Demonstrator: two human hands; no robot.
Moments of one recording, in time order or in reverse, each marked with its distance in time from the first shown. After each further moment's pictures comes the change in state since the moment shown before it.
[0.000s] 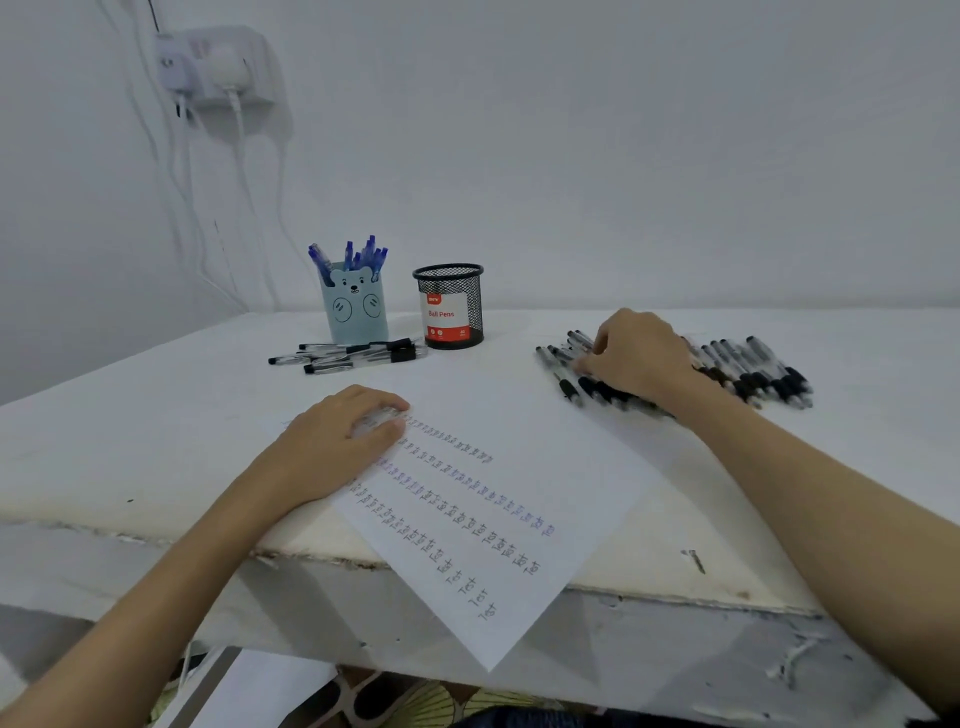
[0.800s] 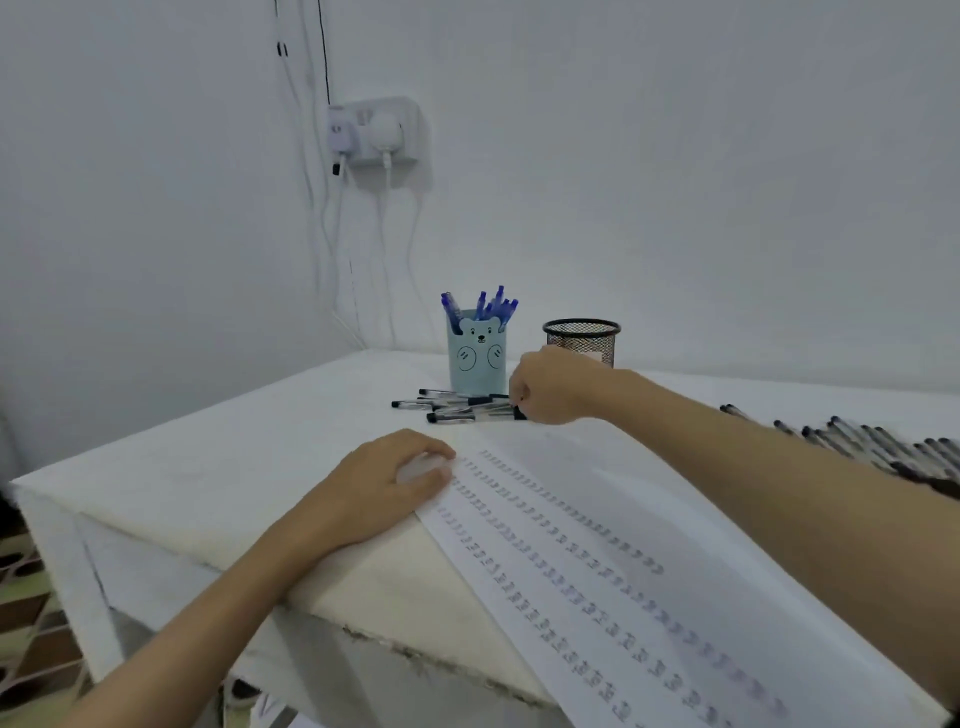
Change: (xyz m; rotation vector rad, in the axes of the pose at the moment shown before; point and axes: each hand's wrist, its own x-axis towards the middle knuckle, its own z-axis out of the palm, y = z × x) left_hand 0.001 -0.073 -0.036 -0.033 0.059 -0.068; right_hand 0.038 -0.176 0.035 -0.228 -0.320 -0.601
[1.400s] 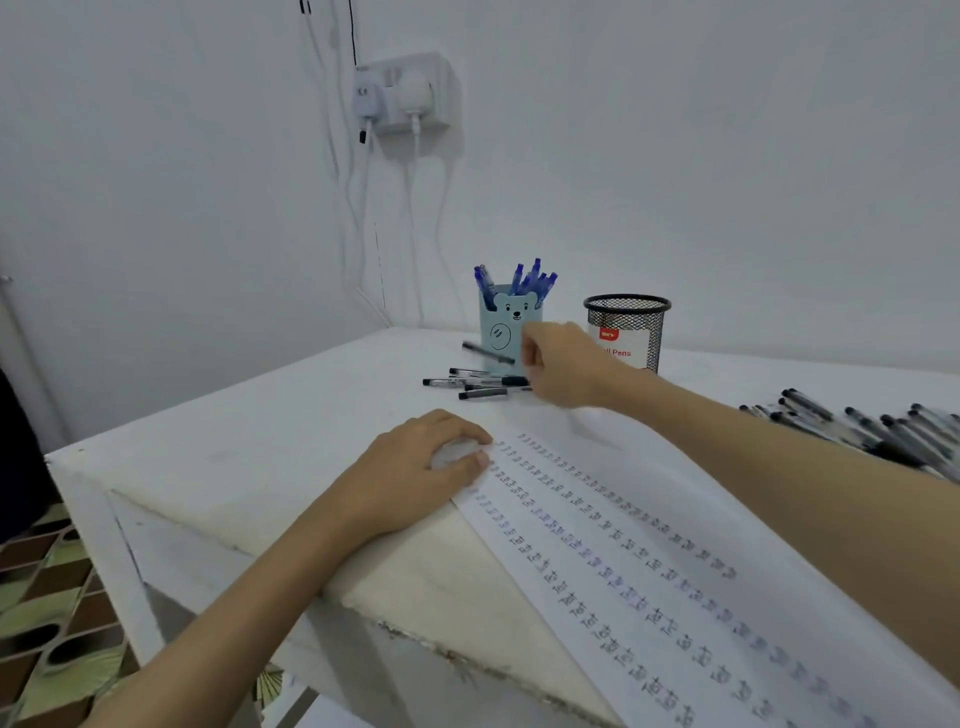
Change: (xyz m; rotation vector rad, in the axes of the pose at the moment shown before) left_hand 0.003 -0.009 0.003 0.027 0.002 0.029; right_hand 0.034 -0.016 0.025 0.399 0.178 -0.009
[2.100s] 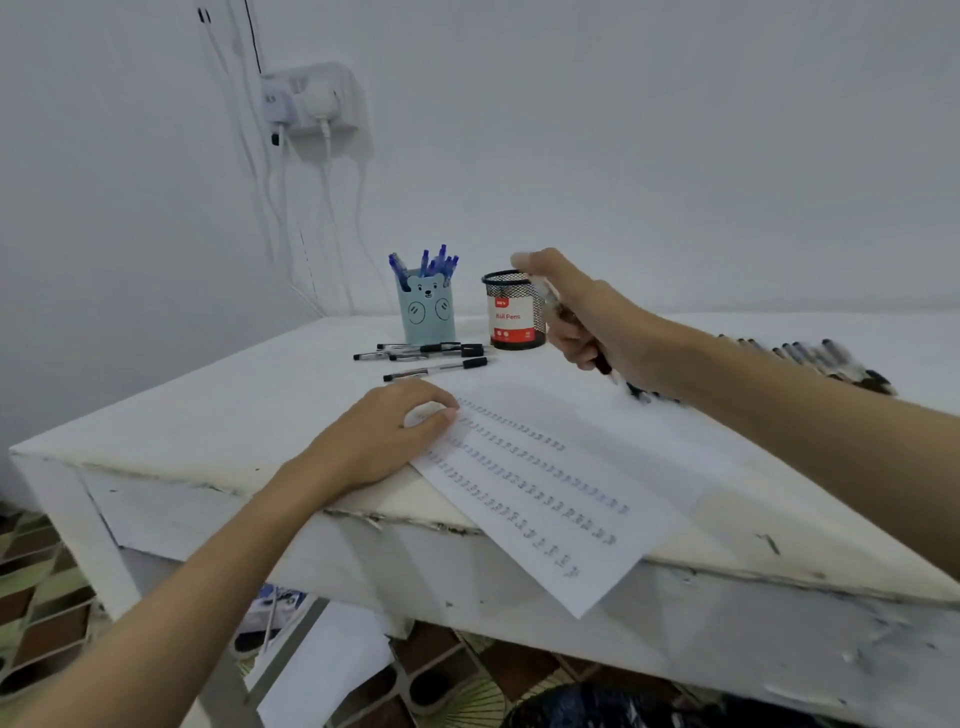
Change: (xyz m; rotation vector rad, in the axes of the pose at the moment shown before) left_hand -0.032 0.077 0.004 0.031 -0.063 0.073; right_hand -0.154 -0.012 -0.097 0.746 0.032 0.315
